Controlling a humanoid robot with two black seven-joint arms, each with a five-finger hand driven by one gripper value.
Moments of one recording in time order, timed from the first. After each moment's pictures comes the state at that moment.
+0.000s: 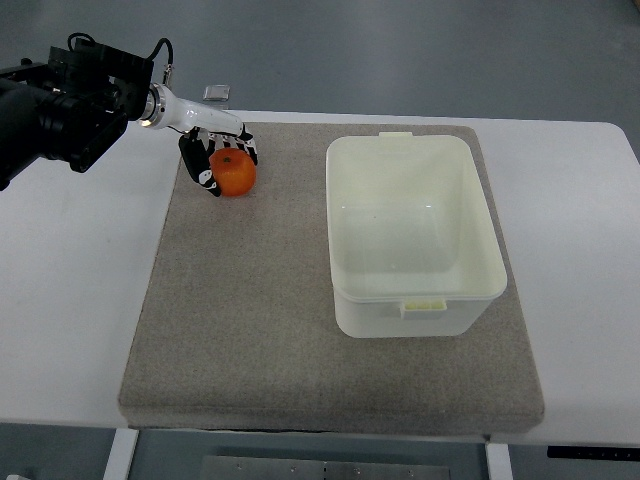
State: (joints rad) left arm -1.42 0.19 0.61 -0.29 0.98 -0.39 -0.61; right arm 0.03 0.00 -0.05 0.17 0.03 -0.15 0.17
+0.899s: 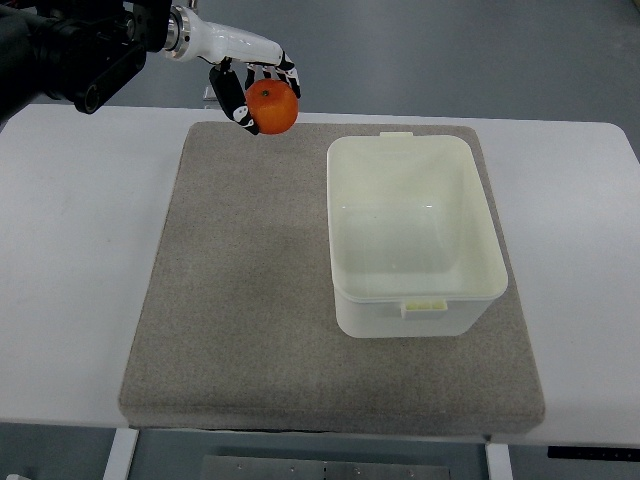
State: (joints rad) left arm -1.59 0.19 0.56 -0.36 0.96 -0.31 -0.61; right arm 0.03 0.00 -0.05 0.17 0.03 -0.15 0.17
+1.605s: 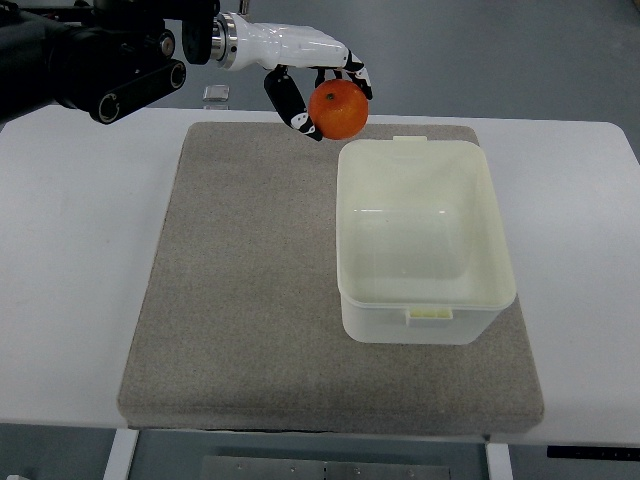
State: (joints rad) left arm -1.66 0.25 0.44 -0.69 0.97 -0.10 -0.61; right arm 0.03 0.00 -0.05 0.17 0.03 -0.15 0.17
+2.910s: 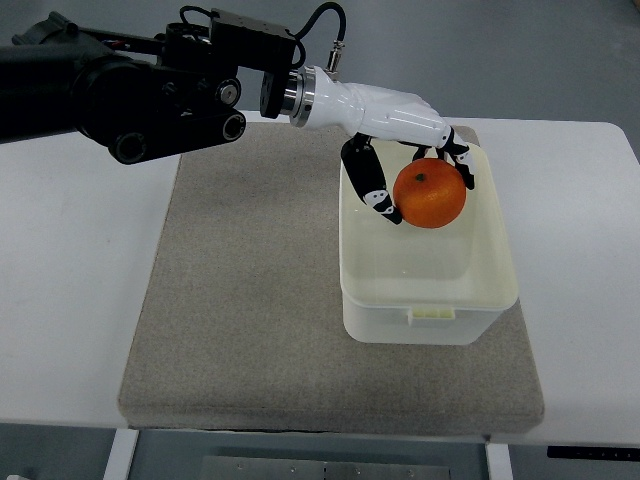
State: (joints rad) left arm -1.67 0.25 0.33 -1.04 1.06 -0.07 -0.61; right arm 0.03 0.00 -0.05 0.17 0.03 -0.15 0.17
